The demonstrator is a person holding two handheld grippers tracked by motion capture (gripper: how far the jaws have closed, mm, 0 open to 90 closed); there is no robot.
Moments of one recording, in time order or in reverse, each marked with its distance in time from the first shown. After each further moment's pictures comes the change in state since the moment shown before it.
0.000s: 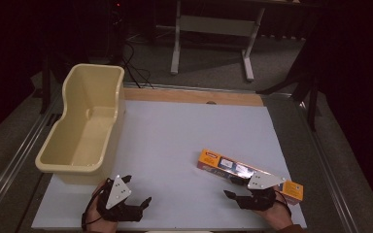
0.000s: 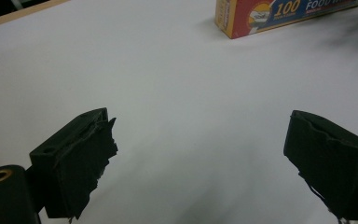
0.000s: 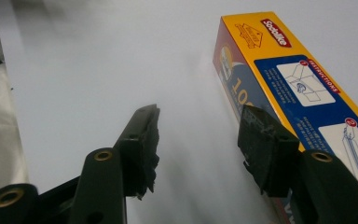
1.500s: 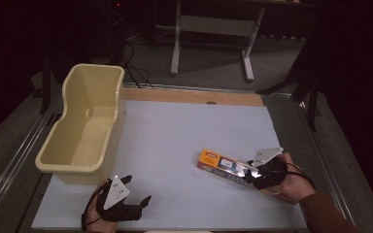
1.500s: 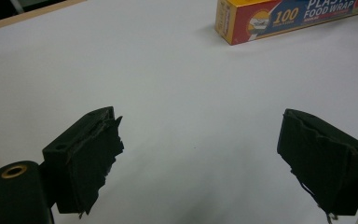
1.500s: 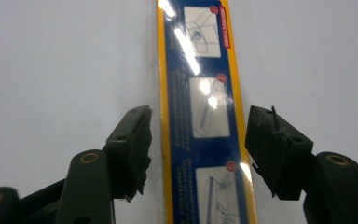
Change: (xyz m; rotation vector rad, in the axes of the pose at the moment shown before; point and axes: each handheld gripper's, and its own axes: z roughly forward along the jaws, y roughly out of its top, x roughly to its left) left arm 0.001 -0.003 -0.001 -0.031 -0.005 -0.017; right arm -0.065 0.041 -0.017 0.390 -0.034 -0.202
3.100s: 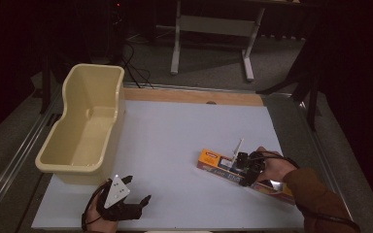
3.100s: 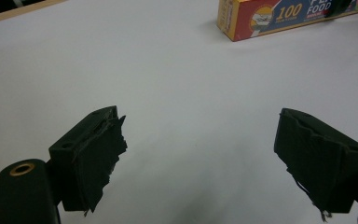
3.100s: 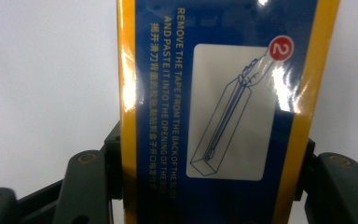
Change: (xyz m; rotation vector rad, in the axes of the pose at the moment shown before) left arm 0.001 0.000 0.002 0.012 0.001 -0.011; right arm -0.022 0.030 0.068 0.495 0.203 -0.046
